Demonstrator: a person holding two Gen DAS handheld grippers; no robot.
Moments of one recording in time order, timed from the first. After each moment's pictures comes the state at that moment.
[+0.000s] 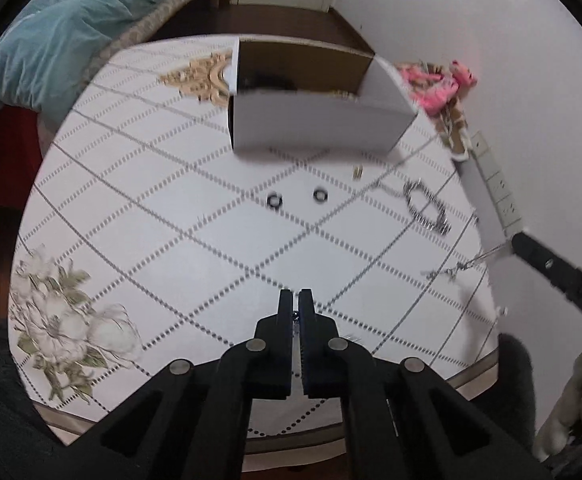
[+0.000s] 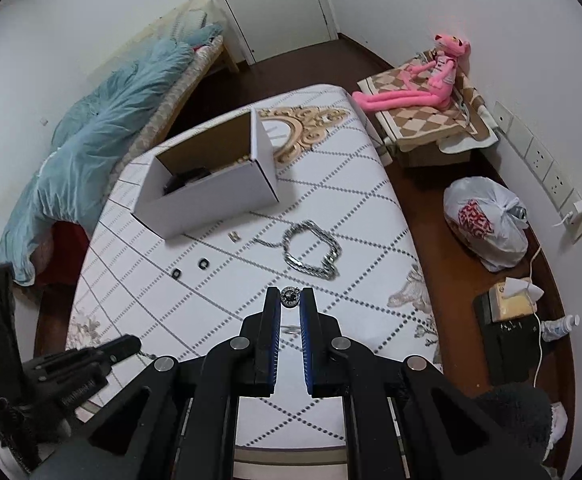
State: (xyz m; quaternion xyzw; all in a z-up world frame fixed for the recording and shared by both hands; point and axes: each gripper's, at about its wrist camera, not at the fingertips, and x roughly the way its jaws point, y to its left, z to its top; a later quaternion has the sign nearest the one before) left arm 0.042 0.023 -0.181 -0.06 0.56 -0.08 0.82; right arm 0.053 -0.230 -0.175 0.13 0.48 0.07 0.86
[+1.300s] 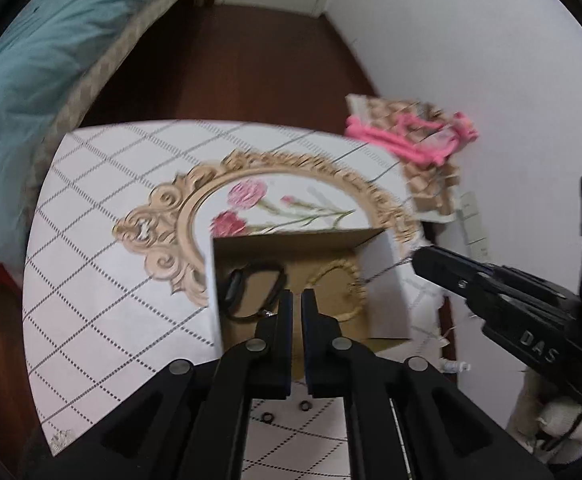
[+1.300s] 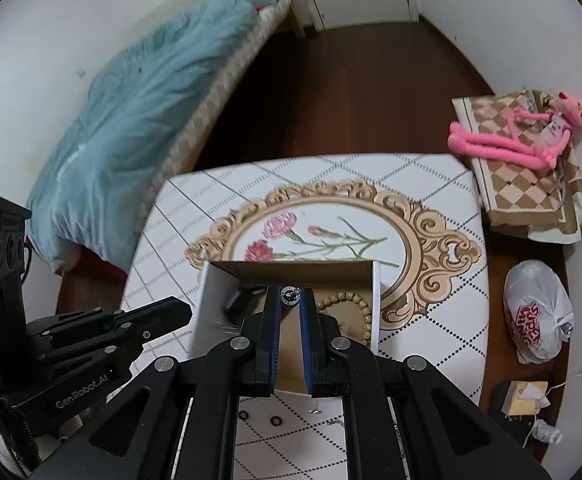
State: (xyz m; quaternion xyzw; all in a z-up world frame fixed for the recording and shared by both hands) left arm 0.268 0.031 -0.138 -0.09 0.59 -0.10 0.80; right arm 0.305 -0.141 -0.140 0.07 0.56 0.18 0.80
